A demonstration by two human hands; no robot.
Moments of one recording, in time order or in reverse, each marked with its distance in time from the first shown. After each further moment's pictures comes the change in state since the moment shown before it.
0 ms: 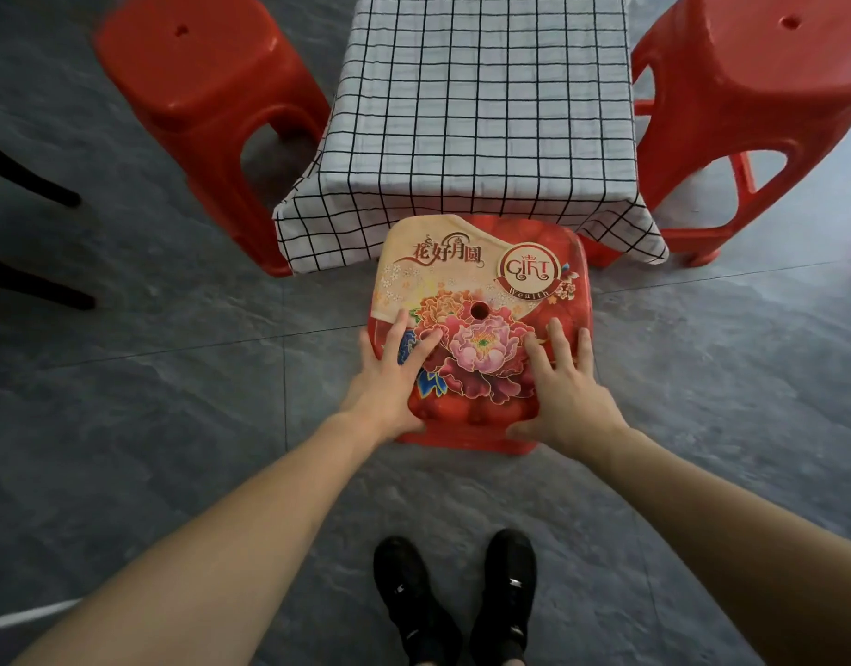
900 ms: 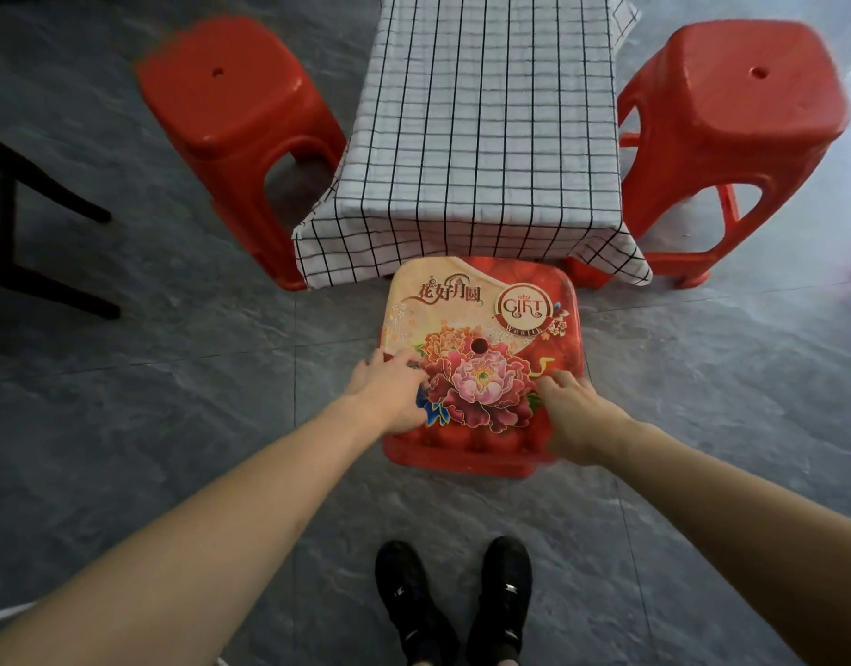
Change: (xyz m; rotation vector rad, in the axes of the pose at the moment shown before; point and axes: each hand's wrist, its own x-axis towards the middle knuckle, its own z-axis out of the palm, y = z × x) left_hand -0.031 0.026 -0.058 0.206 -0.133 -0.003; right_hand -0.033 0.007 -0.045 -0.049 -0.210 -0.044
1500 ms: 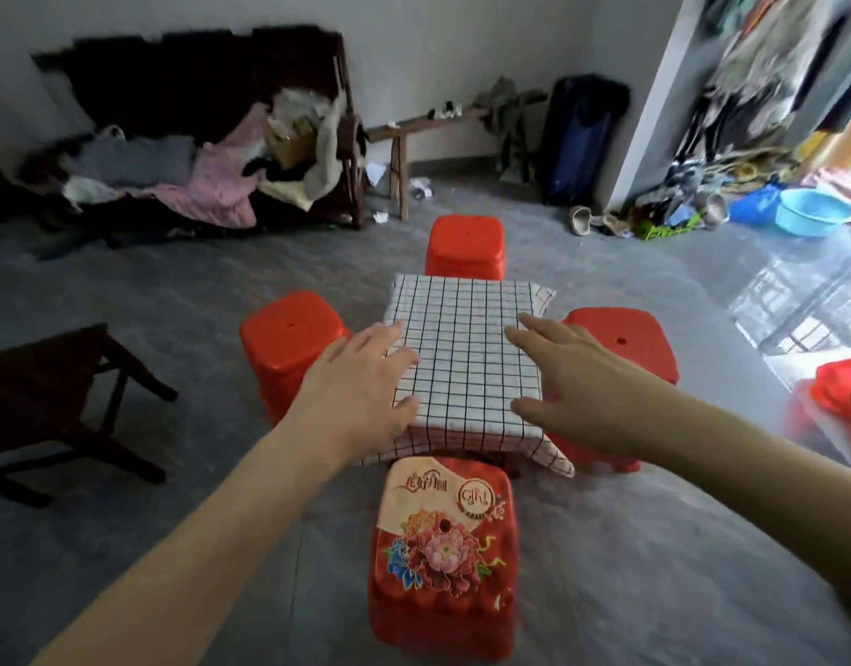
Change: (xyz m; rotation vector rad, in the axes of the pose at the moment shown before) left_hand -0.259 0.054 -0.351 0.031 0.661 0.026; right_hand -0.283 -0.040 -0.363 -0.086 0.537 -0.323
